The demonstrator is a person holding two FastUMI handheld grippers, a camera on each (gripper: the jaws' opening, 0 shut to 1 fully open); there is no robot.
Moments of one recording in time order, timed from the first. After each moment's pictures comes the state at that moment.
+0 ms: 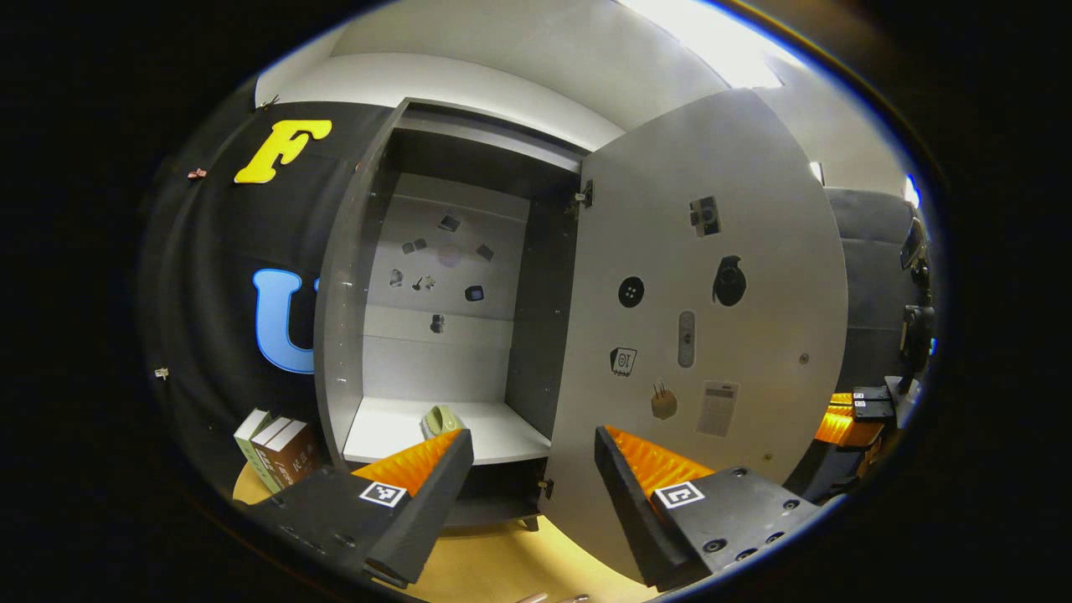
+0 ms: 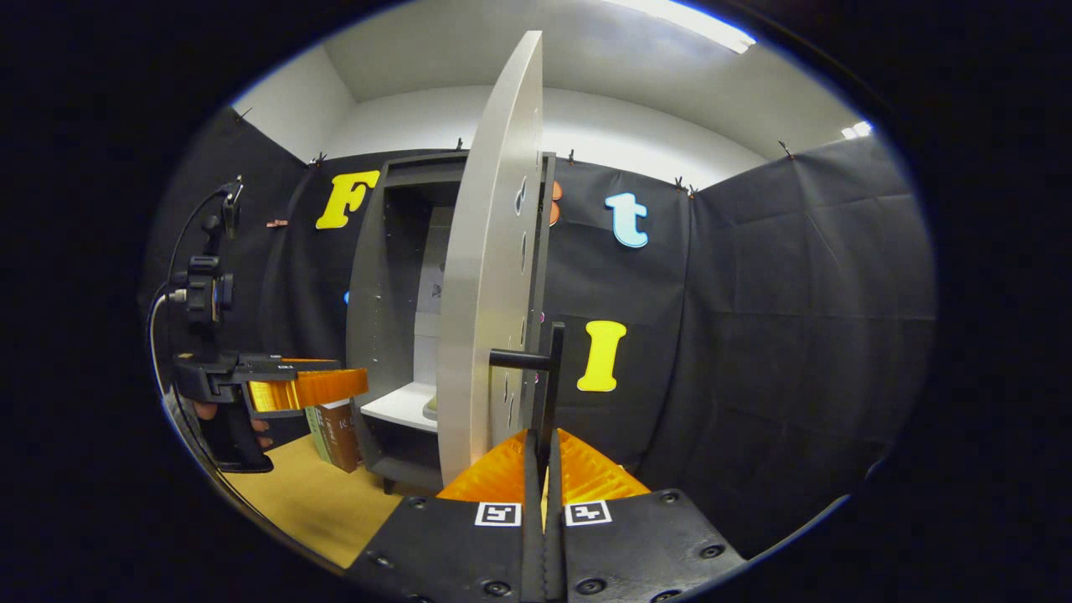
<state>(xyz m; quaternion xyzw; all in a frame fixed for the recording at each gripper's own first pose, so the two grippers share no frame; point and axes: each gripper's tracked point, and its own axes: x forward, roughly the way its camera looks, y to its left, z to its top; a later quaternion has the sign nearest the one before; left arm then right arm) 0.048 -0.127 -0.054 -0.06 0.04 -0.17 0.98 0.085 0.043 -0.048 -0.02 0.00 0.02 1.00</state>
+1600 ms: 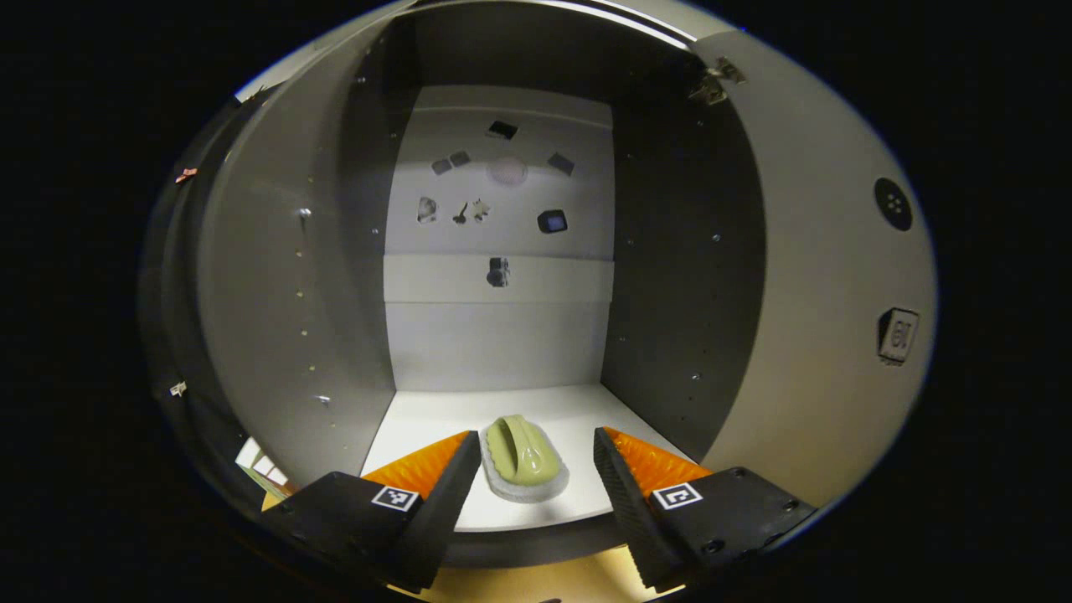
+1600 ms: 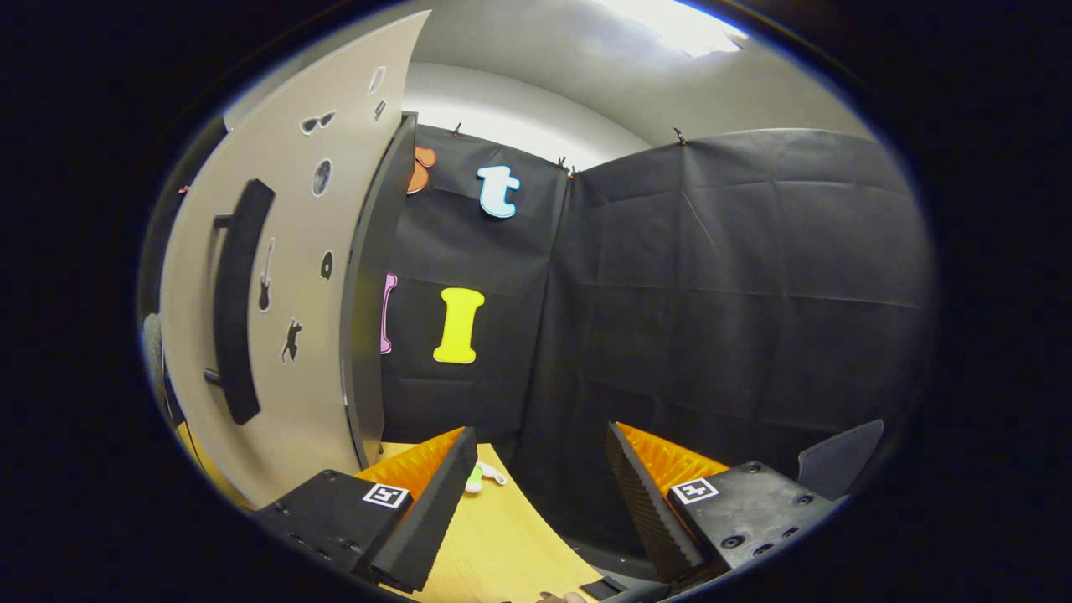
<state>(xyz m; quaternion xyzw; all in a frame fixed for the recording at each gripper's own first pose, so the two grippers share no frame) 0.288 -0.086 -0.147 -0.02 0.15 -0.06 0.99 0.109 -0.165 -0.104 -0.06 0.03 -0.20 0.98</state>
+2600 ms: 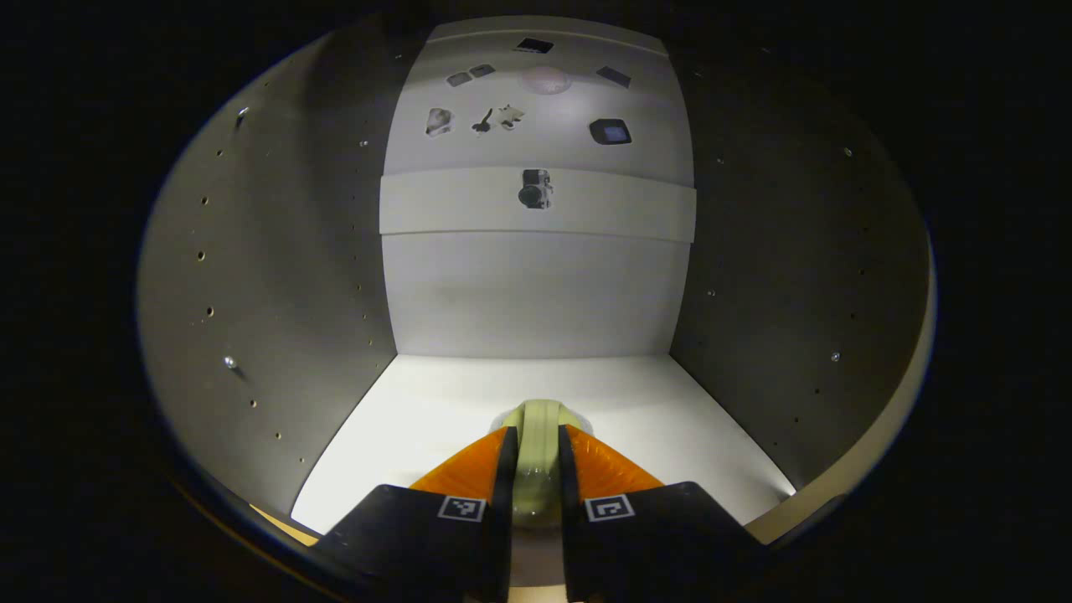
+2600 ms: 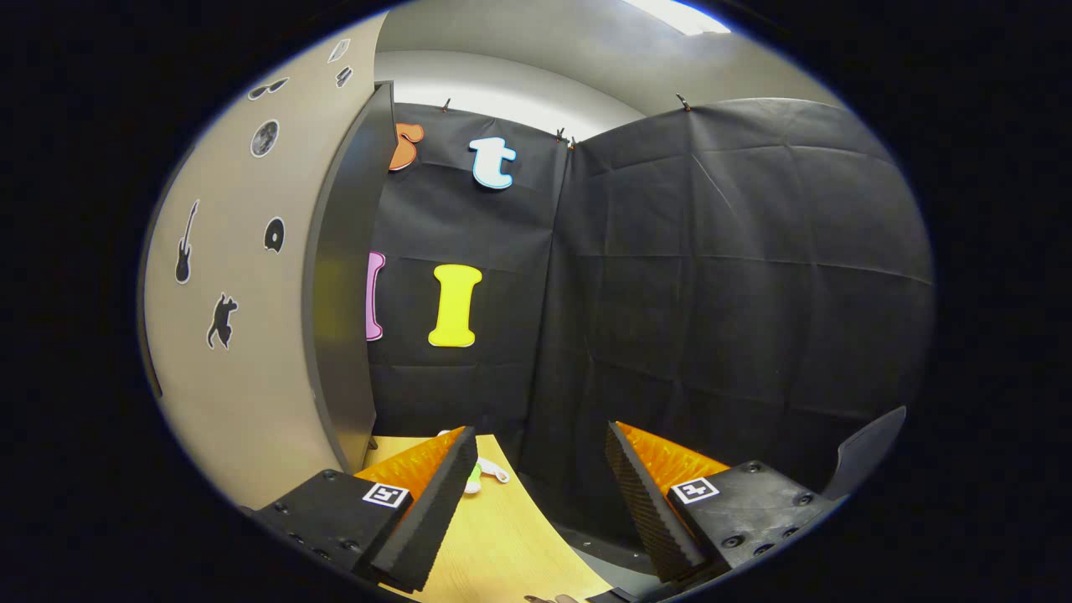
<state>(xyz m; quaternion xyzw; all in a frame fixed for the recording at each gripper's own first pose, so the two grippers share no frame) 0.367 -0.077 -0.218 -0.01 0.21 0.02 0.98 0.161 -0.197 -0.133 -0.05 0.06 -0.19 0.98</state>
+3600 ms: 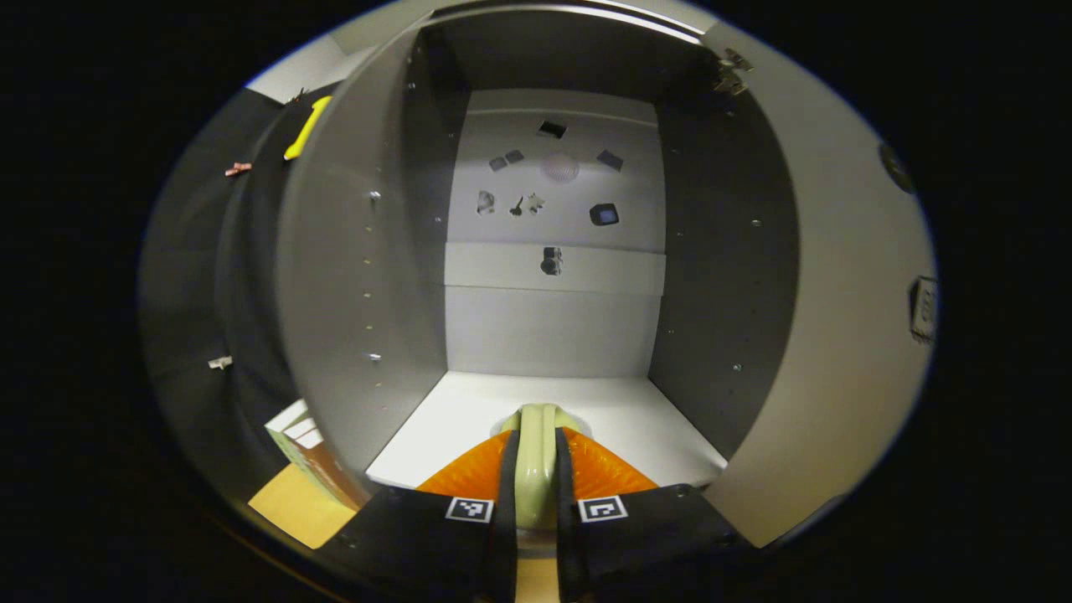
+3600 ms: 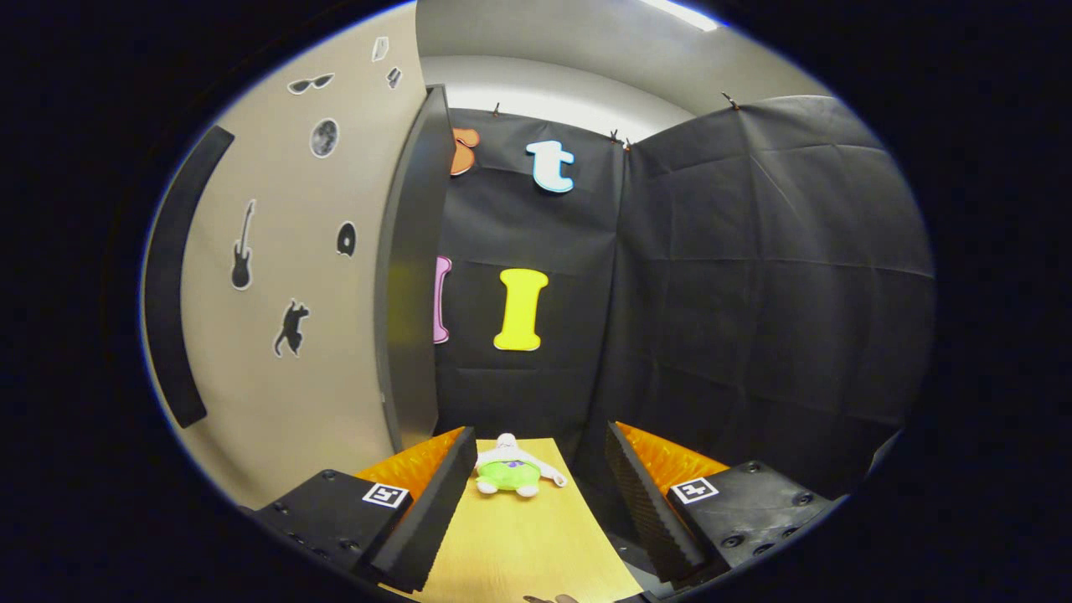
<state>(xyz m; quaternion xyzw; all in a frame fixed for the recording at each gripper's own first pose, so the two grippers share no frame) 0.219 -0.077 -0.153 -0.01 0.12 0.06 0.99 0.179 -0.122 -0.133 -0.03 0.05 -0.07 1.00</state>
